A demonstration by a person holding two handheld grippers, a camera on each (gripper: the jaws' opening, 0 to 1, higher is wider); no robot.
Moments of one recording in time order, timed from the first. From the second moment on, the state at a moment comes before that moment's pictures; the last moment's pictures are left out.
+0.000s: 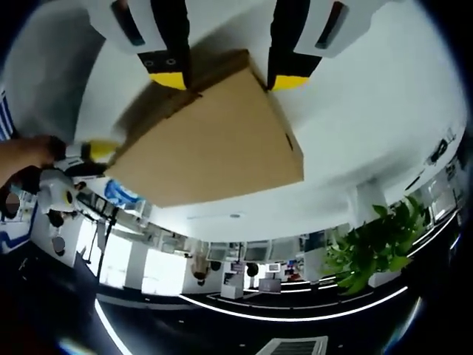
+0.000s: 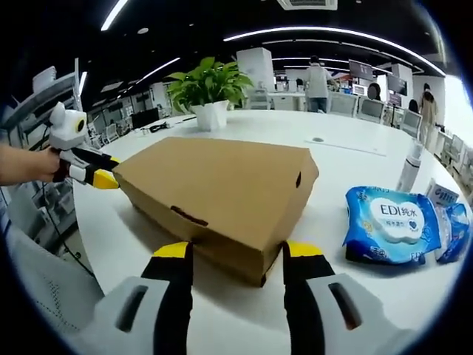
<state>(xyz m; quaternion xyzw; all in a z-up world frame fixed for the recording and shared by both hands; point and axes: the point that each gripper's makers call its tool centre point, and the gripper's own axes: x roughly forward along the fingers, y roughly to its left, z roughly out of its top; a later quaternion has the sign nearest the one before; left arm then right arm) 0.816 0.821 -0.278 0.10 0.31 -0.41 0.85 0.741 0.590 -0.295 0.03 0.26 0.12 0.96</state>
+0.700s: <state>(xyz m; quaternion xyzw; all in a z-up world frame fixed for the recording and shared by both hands) 0.839 0.792 -0.281 0.10 0.31 -0.39 0.86 0.777 0.559 -0.295 0.02 0.27 0.14 0.95</state>
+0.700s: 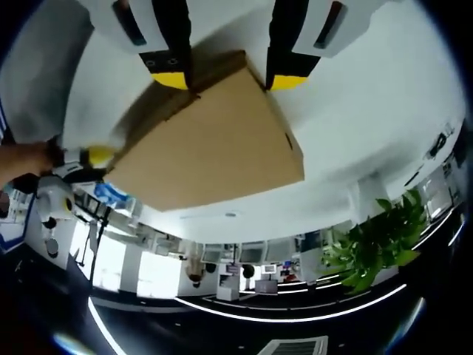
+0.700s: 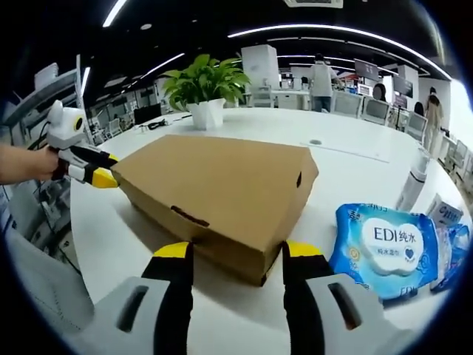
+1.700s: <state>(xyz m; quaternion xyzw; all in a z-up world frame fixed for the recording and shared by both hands) 0.877 0.773 -0.286 0.12 0.32 -0.40 0.85 0.816 0.543 -0.297 0.02 0.26 0.14 0.96</state>
